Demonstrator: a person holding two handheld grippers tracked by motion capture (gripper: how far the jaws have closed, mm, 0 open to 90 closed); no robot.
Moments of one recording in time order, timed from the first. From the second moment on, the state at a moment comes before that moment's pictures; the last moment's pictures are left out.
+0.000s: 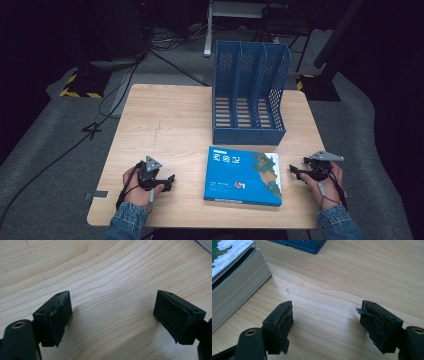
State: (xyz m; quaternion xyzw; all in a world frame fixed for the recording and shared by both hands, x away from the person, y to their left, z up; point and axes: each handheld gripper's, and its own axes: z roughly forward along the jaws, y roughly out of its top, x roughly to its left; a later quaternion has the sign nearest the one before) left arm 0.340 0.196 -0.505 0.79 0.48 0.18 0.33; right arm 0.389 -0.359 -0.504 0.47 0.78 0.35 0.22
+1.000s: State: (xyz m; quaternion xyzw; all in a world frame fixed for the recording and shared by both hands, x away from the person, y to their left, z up) left arm 0.345 0.146 -0.446 0.79 0.44 0.08 0.42; right arm 0.386 -0.359 -0.504 0.47 0.78 0.35 0.22
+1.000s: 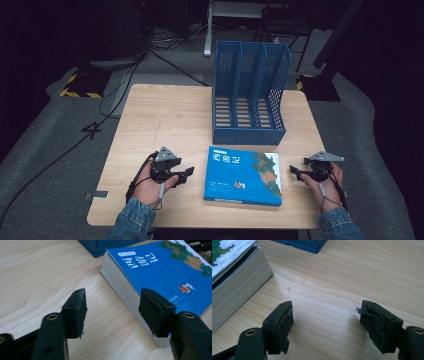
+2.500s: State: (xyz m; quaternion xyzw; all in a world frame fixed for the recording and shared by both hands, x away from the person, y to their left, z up) left arm 0.397 0.081 -0.480 0.83 0.39 0.02 0.40; right arm 0.368 -0.355 -0.498 0.47 0.78 0.36 0.21
